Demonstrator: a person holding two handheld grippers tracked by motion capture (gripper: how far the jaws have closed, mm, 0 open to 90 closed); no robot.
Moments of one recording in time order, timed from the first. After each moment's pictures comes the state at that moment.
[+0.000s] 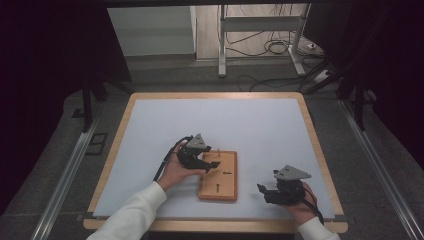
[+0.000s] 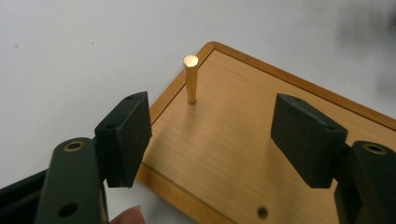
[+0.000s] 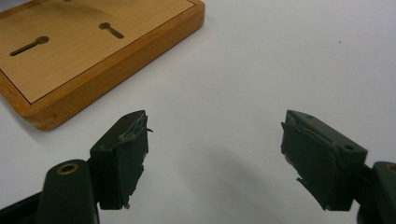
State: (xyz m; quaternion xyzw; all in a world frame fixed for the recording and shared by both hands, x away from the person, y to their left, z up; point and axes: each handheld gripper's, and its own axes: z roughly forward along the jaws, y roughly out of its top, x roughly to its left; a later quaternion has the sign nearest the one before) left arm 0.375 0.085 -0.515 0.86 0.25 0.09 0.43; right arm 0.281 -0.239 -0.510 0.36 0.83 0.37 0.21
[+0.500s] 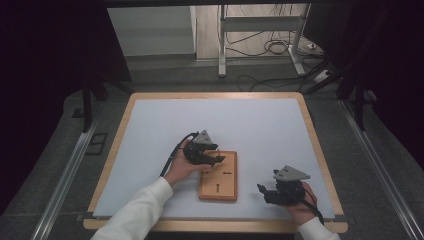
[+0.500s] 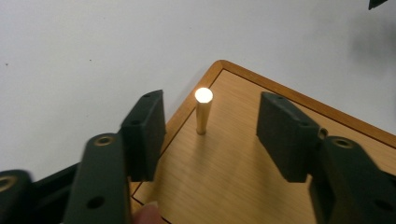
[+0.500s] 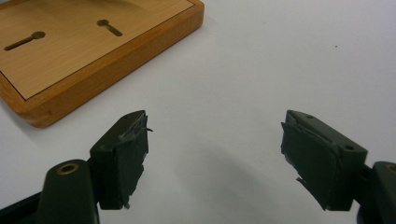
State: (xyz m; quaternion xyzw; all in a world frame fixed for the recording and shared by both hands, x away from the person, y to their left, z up) left arm 0.393 0.073 -0.519 0.86 0.25 0.09 0.44; right arm 0.280 -0.238 -0.510 0.35 0.83 0.36 0.22
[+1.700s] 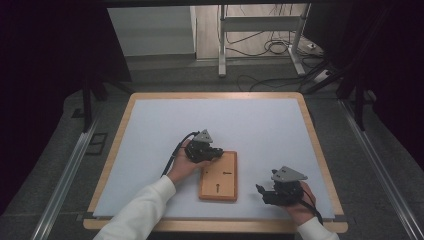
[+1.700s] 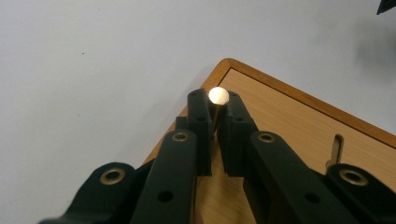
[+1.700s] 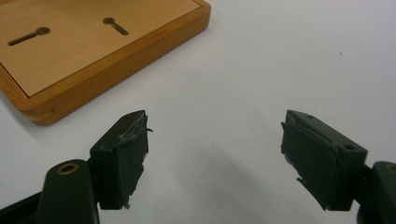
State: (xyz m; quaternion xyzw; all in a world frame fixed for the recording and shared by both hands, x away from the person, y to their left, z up) left arm 0.403 0.072 -0.527 0.86 0.25 0.06 0.44; right arm 0.279 -0.233 -0.510 0.34 0.84 0.36 0.23
